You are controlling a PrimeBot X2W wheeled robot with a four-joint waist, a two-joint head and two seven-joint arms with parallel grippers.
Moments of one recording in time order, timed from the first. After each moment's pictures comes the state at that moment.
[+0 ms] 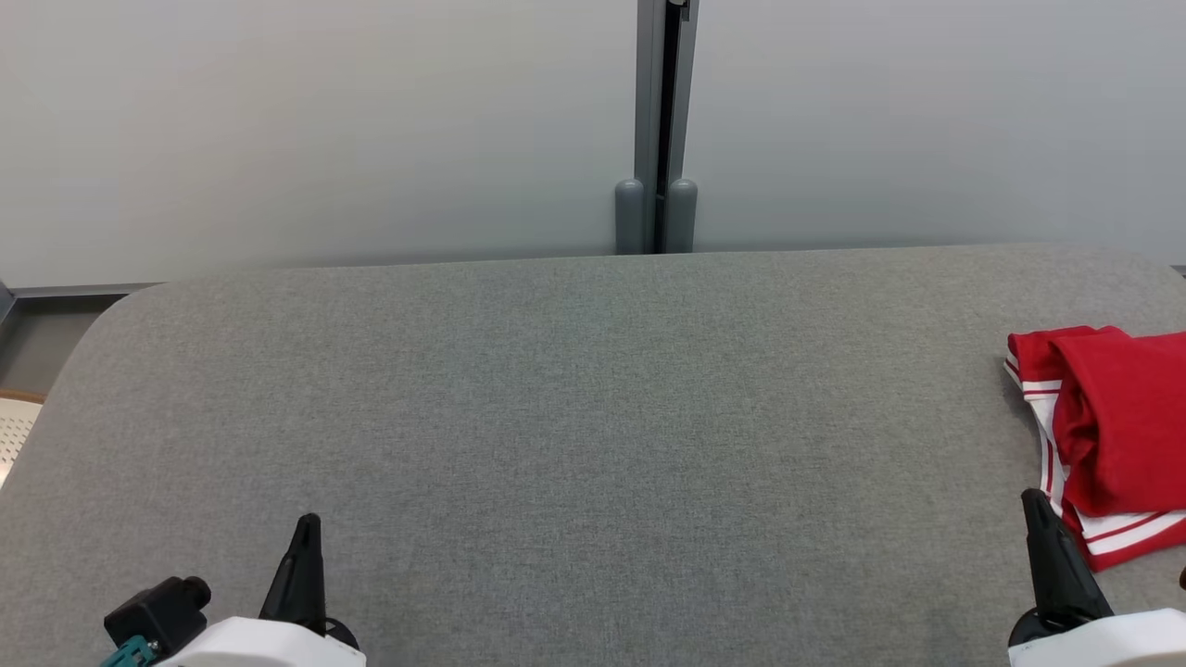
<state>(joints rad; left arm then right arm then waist) 0.04 0.12 -0.13 0.23 -0.76 0.03 -0.13 0.12 -0.09 -0.06 0.04 0.67 0.13 0.05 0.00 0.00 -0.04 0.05</state>
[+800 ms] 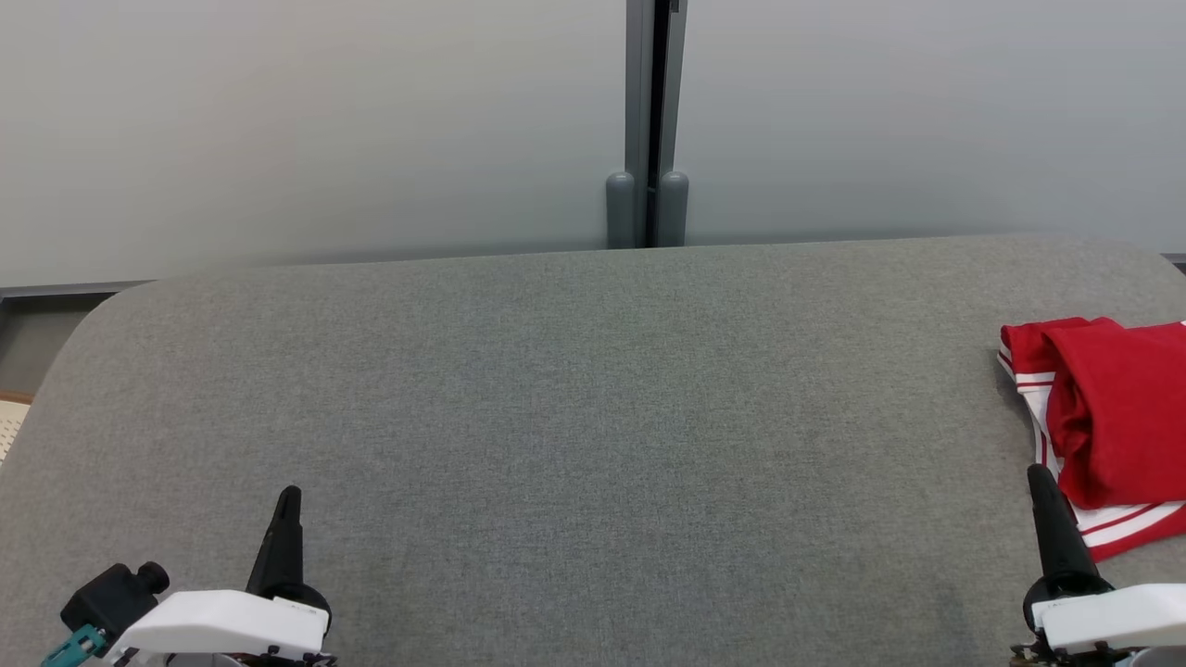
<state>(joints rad) -0.01 0.10 -0.05 0.23 -1.04 -0.02 -0.05 0.04 -0.08 -0.08 0.11 0.98 0.13 0.07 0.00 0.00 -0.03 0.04</state>
